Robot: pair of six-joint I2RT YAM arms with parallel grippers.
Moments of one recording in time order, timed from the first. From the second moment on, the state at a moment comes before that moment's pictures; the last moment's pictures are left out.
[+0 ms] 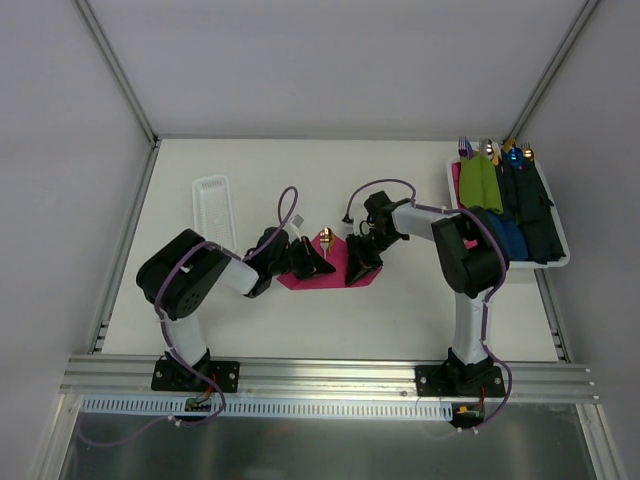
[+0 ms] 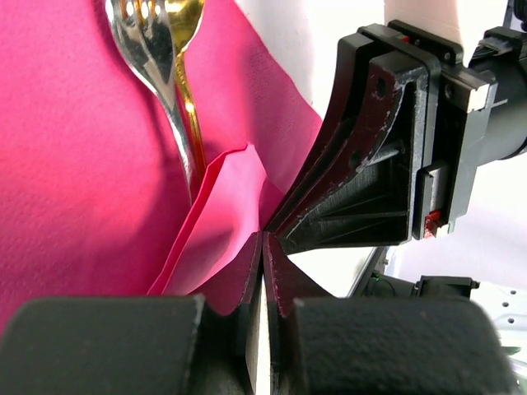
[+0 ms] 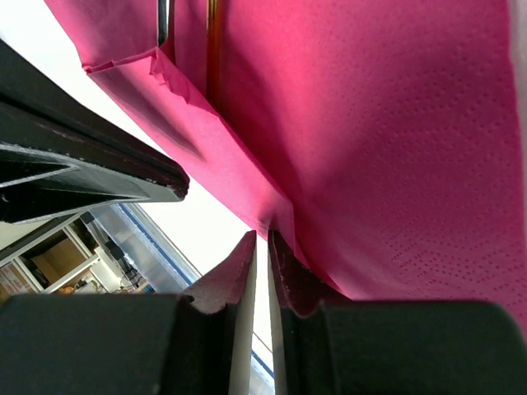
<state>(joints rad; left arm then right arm) -0.62 1.80 0.57 0.75 0.42 -1.04 0.47 2.03 1.25 -0.69 -0.72 0.12</state>
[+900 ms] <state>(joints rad) -0.57 2.01 0.51 1.13 0.52 -1.15 0.48 2.03 1.28 -0.73 -0.71 0.10</state>
